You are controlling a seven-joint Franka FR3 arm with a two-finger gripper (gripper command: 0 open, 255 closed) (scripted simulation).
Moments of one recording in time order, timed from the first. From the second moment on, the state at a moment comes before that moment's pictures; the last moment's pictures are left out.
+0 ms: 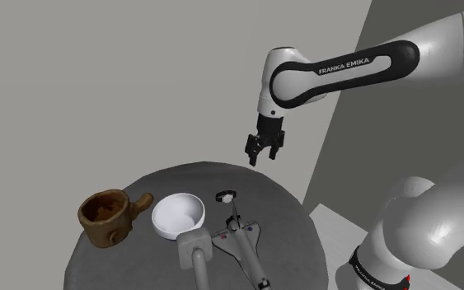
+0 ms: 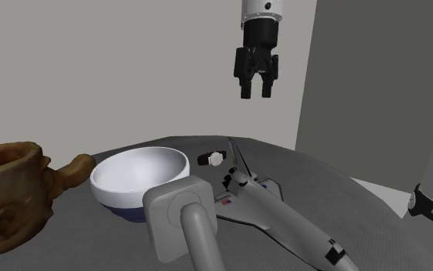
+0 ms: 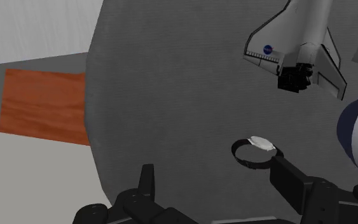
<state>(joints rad) 0.12 -0.45 0.00 -2.45 0.12 1.96 0.18</state>
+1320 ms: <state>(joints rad) 0.24 -0.02 0.07 -2.34 0.37 2.28 0.18</state>
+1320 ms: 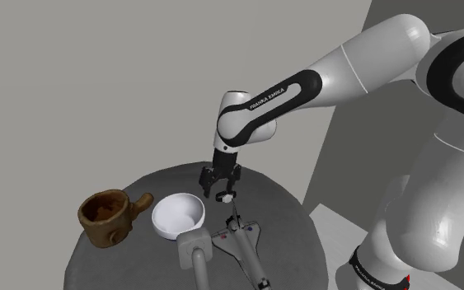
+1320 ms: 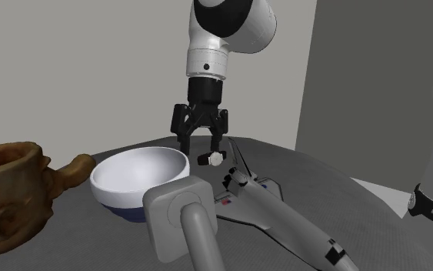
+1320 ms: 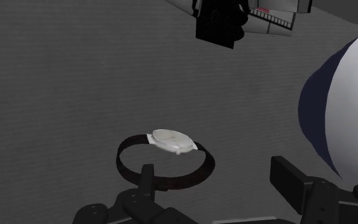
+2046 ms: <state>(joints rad) 0.24 -0.01 0.07 -2.34 0.37 2.29 0.18</state>
